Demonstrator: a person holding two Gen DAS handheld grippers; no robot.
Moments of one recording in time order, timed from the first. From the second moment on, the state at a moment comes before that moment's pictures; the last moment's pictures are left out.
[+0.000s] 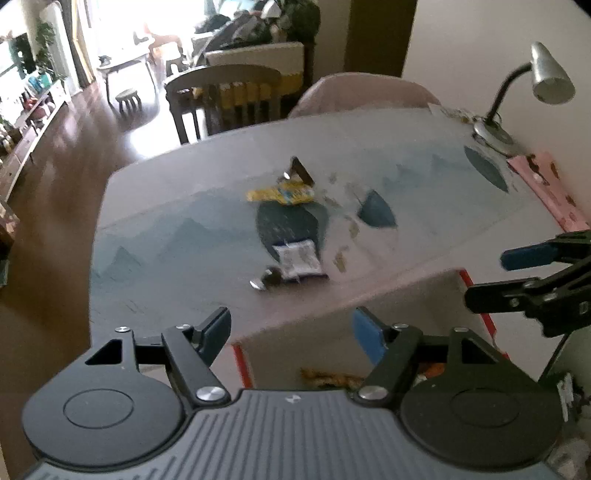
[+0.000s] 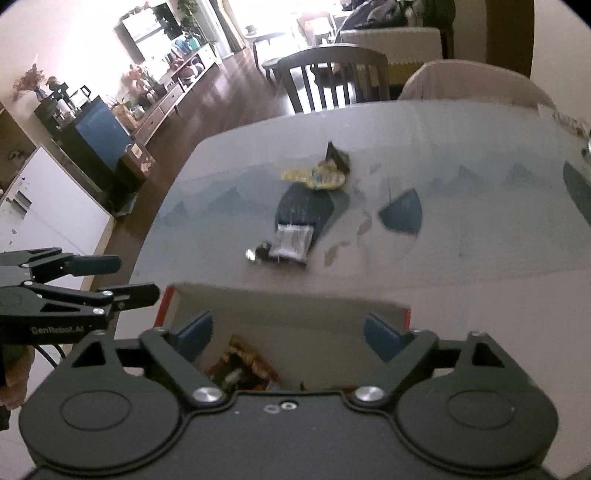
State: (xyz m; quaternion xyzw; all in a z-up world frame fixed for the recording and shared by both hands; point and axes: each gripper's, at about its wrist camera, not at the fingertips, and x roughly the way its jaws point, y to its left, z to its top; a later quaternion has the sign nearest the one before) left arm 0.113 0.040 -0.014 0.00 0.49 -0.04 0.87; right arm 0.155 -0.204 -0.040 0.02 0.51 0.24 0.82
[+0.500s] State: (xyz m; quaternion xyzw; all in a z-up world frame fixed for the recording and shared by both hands) left arm 0.189 0.070 -0.028 -0.03 0.53 -0.06 0.85; right arm 0.255 -0.167 -0.054 0.06 0.56 0.23 0.80
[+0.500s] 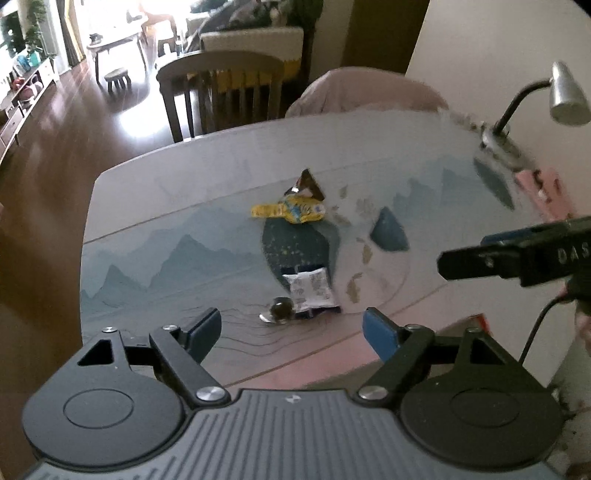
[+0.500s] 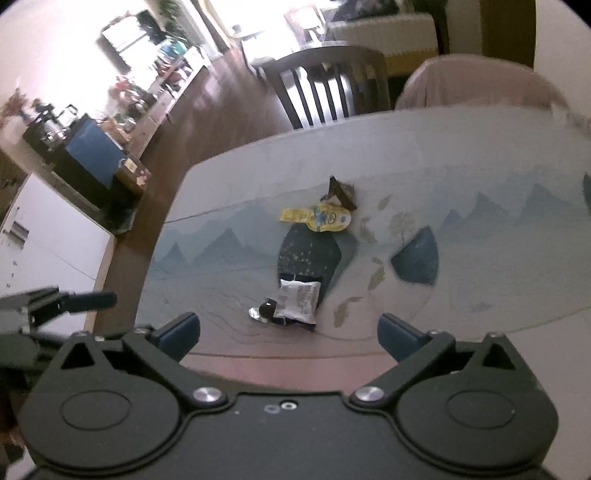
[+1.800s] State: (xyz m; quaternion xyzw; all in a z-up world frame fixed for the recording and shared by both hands) left arm 0.278 0.094 -0.118 0.00 0.63 -0.09 0.77; right arm 0.333 -0.043 -0.227 -0.06 0.67 0.13 0.73
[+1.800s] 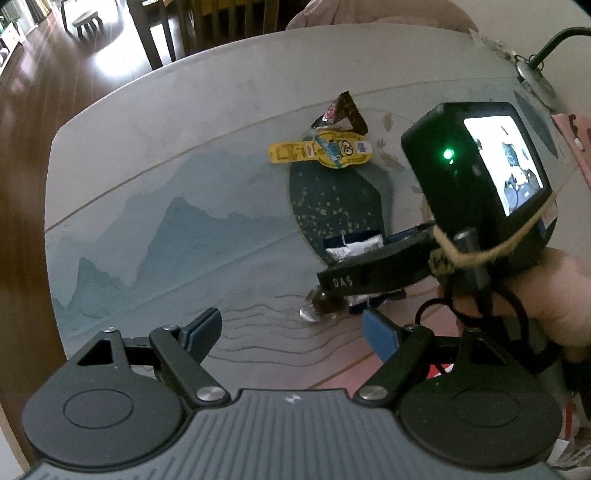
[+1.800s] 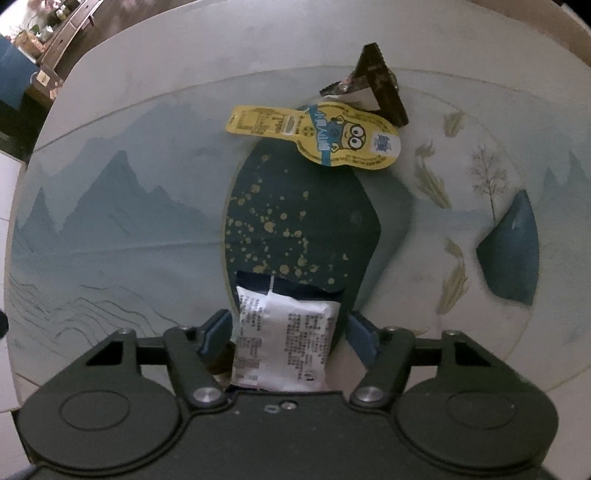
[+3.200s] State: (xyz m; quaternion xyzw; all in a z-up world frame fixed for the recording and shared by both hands) left arm 0.329 0.044 -0.211 0.06 0.71 -0.10 0.70; right arm 0.341 -0.150 -0.212 -0.03 0.66 0.16 0.73
